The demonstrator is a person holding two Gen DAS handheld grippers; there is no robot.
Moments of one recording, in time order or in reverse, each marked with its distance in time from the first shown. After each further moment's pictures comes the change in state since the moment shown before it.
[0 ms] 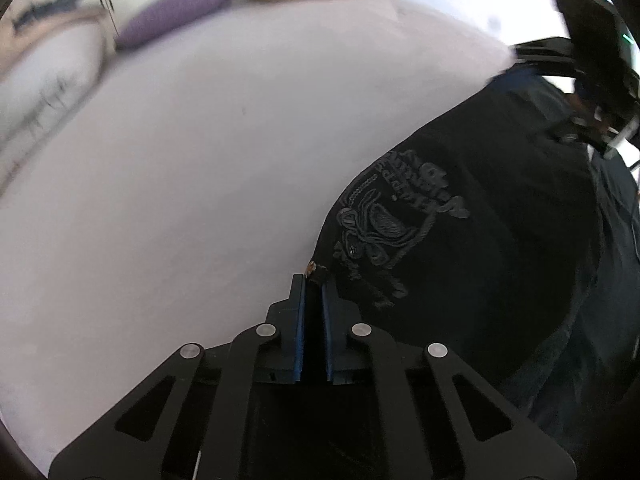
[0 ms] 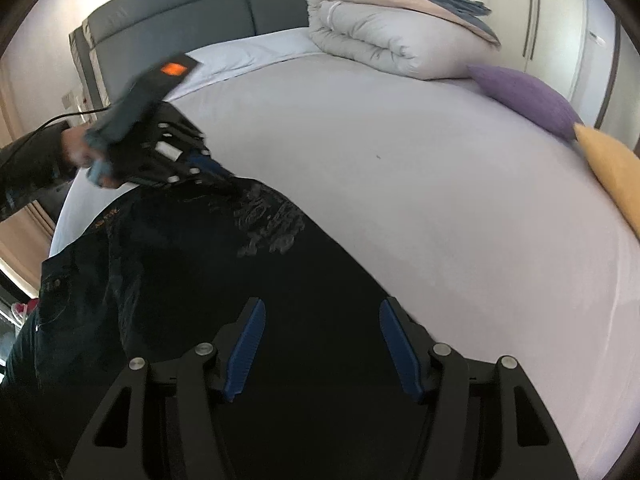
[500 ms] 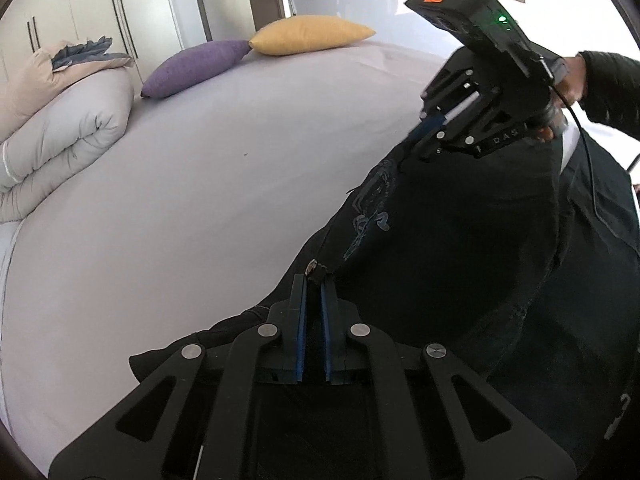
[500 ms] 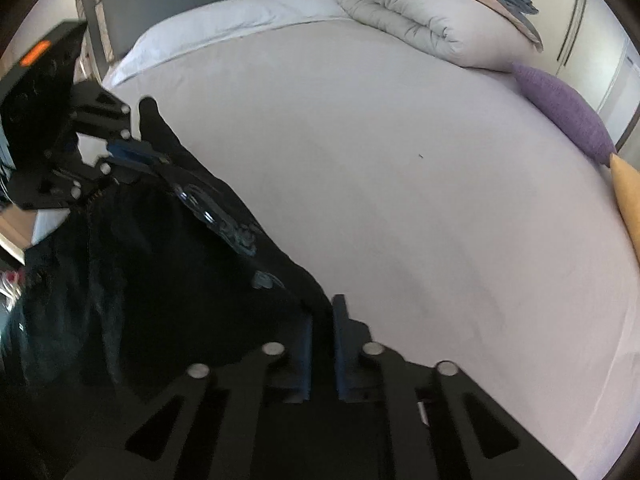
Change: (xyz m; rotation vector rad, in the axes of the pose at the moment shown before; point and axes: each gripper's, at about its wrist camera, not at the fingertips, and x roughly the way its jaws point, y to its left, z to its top) left arm -0.038 -0.066 -0.022 0.005 -0.171 0.070; right arm 0.046 0.023 0.043 -0.079 0.140 -0.008
